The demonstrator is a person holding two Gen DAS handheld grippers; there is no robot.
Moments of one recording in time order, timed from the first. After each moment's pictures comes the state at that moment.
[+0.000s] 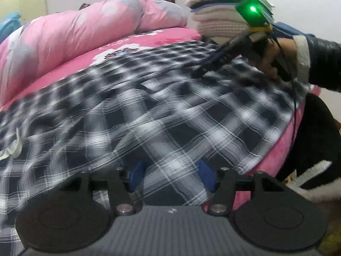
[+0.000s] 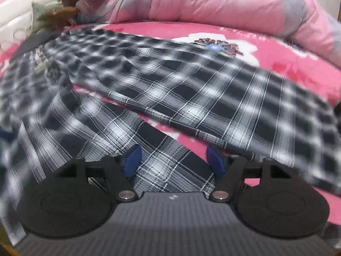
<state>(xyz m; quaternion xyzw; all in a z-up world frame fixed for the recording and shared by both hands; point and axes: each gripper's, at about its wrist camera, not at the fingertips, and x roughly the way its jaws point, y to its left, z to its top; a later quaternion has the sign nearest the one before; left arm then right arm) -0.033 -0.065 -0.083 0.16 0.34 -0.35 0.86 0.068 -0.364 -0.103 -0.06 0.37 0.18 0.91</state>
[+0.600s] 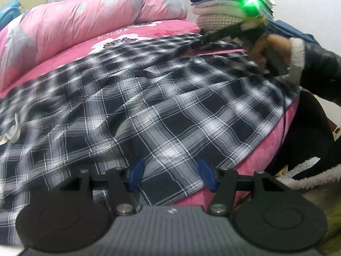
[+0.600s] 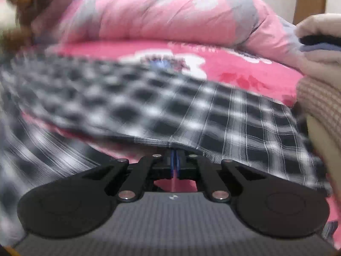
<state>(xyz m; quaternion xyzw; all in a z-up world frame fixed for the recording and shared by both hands) -0.044 -0.061 -0.083 0.16 0.36 -0.35 0.85 0.065 -0.385 -0.091 -0.01 0.29 0.10 0.95</state>
